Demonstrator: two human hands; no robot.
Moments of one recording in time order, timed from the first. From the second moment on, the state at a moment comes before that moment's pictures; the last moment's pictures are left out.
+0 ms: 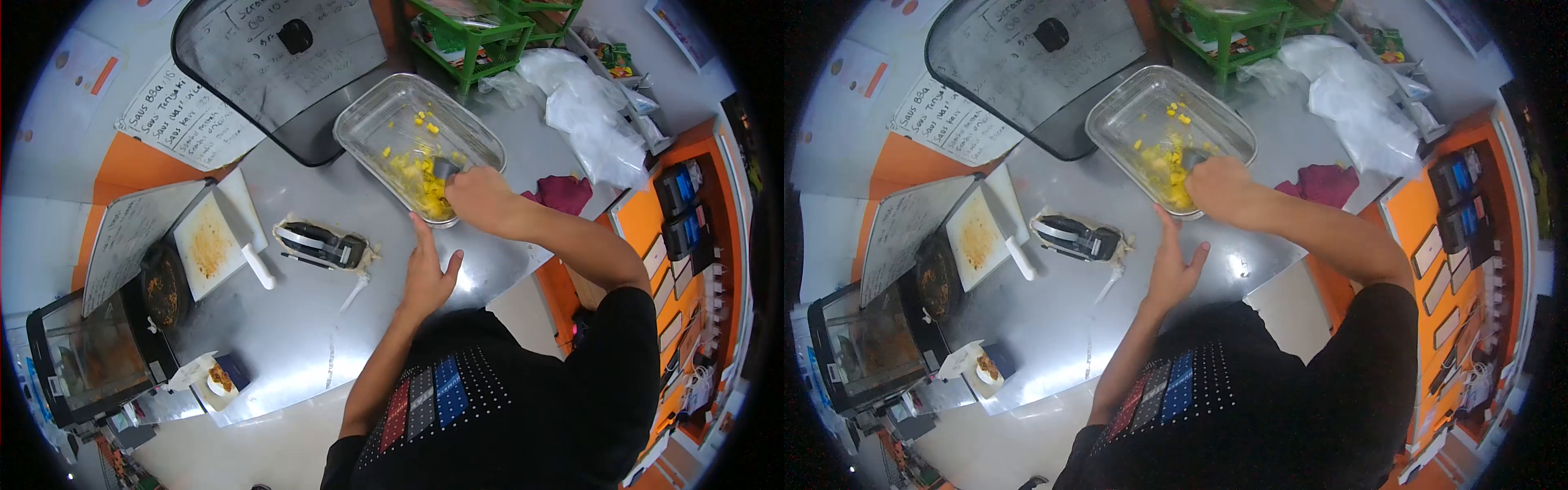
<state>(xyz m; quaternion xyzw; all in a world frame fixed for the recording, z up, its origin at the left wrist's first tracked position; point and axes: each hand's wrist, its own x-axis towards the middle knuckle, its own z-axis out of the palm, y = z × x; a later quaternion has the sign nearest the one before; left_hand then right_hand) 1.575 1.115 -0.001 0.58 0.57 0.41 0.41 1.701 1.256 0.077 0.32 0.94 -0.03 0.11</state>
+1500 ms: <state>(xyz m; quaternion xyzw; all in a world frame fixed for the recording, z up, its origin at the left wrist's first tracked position) 1.574 1.118 0.009 0.72 0.67 0.17 0.07 1.729 1.276 0.106 0.23 0.96 -0.08 0.12</state>
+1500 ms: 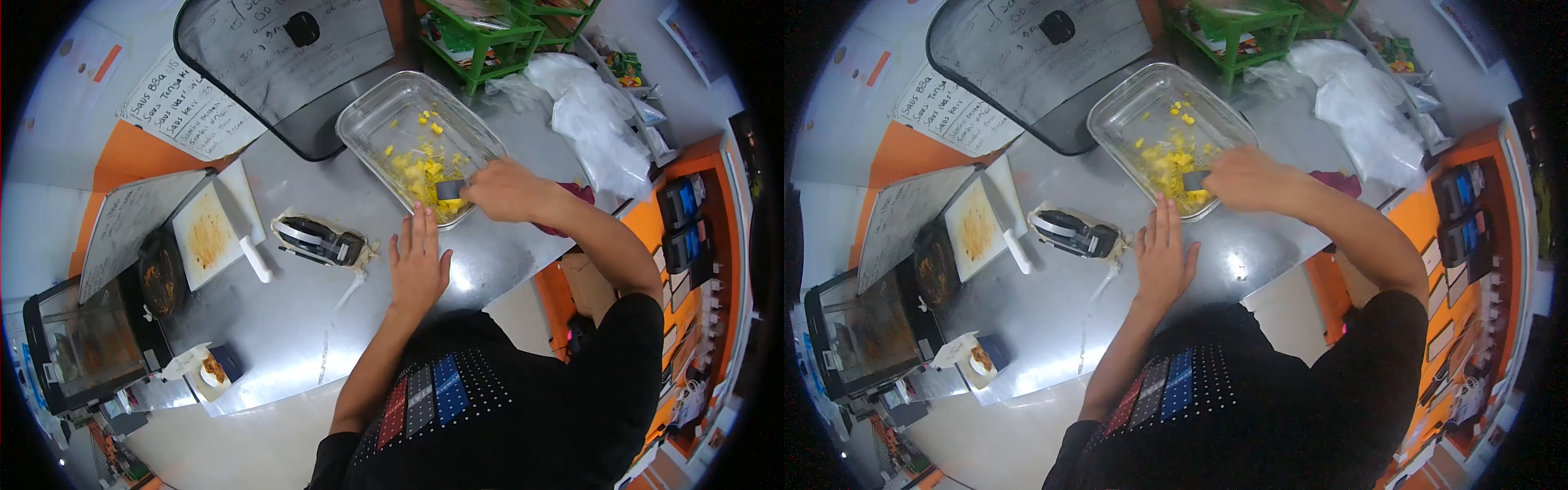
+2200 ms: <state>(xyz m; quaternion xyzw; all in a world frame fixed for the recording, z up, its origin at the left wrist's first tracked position) 1.571 1.121 0.005 0.71 0.66 0.22 0.14 1.754 1.251 0.035 0.39 0.59 -0.70 -0.11</state>
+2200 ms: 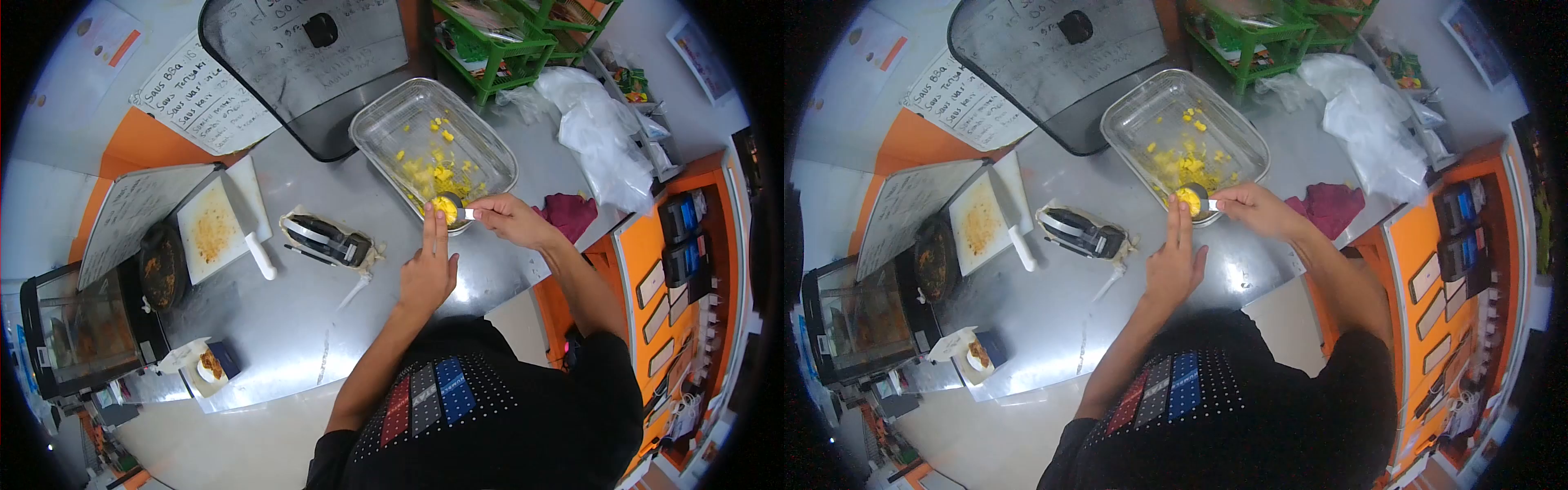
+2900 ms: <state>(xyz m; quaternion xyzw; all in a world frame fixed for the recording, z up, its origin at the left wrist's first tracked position) 1.575 1.112 0.008 0.66 0.65 0.29 0.23 1.753 1.199 0.051 0.49 0.31 -0.70 -0.41</state>
